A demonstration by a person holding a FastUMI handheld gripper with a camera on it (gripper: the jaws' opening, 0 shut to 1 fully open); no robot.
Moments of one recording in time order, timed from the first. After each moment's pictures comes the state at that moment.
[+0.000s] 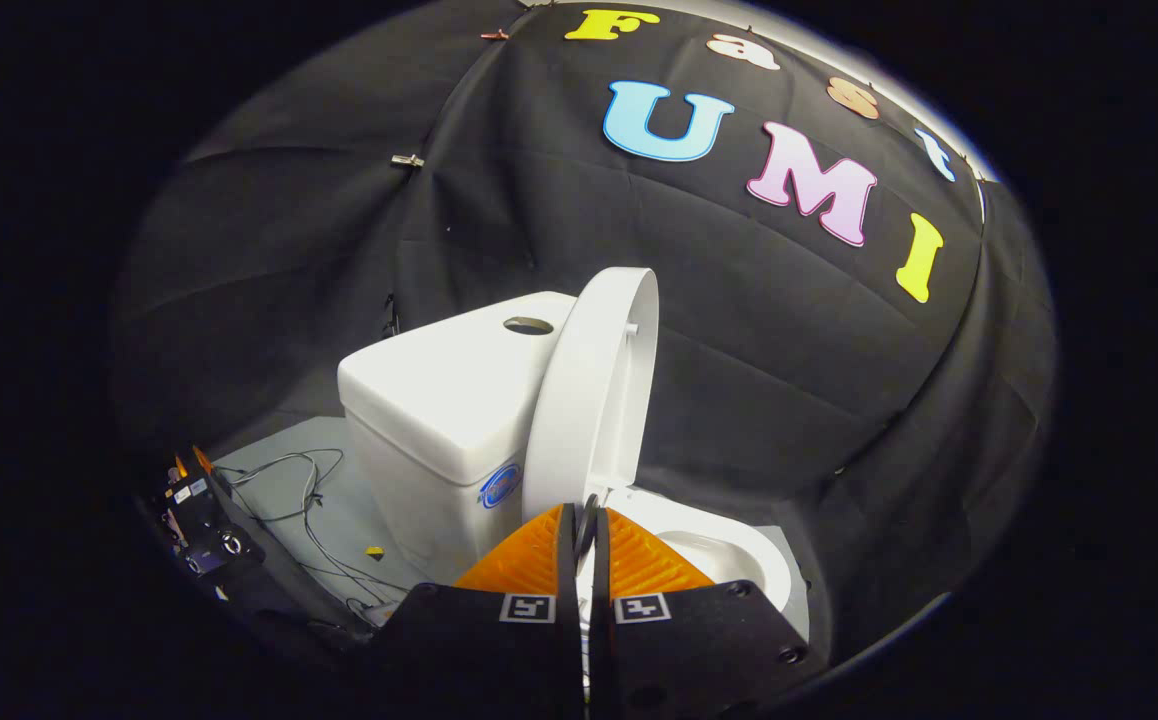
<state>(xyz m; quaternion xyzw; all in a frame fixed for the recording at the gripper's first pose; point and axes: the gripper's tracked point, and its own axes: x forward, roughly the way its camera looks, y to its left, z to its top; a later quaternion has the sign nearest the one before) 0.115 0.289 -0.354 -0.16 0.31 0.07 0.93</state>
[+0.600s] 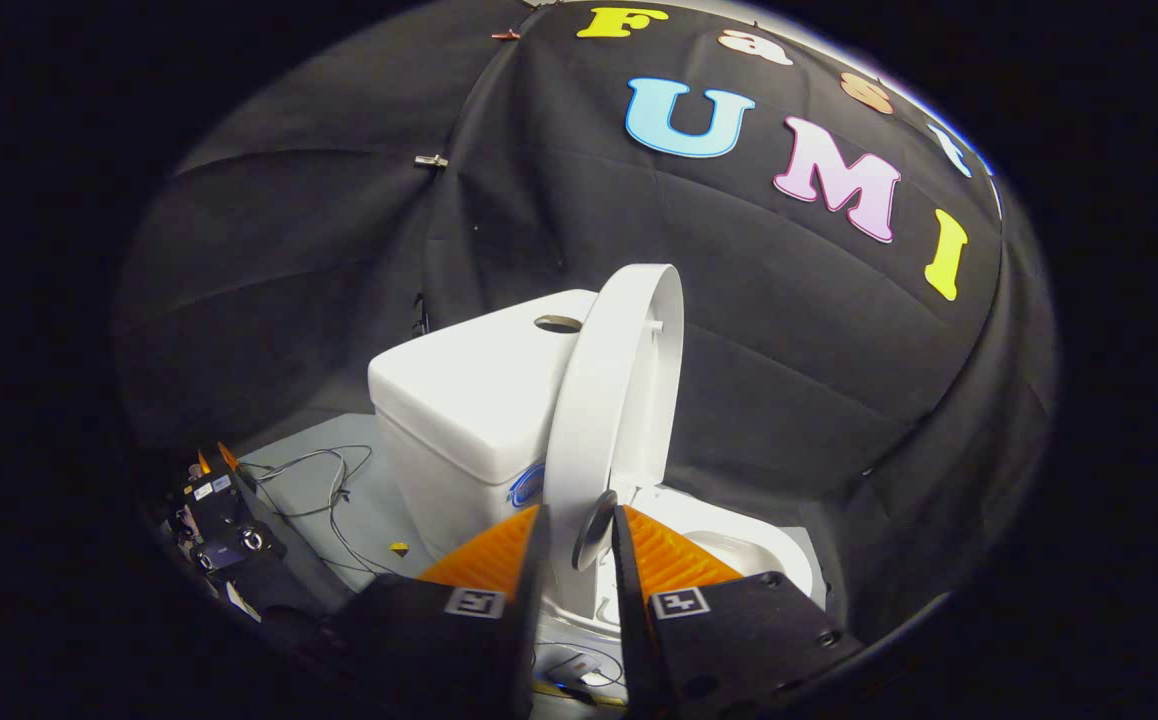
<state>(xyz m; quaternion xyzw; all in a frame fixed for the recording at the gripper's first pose) 0.109 0.303 -0.356 -0.15 0.32 0.11 0.93</state>
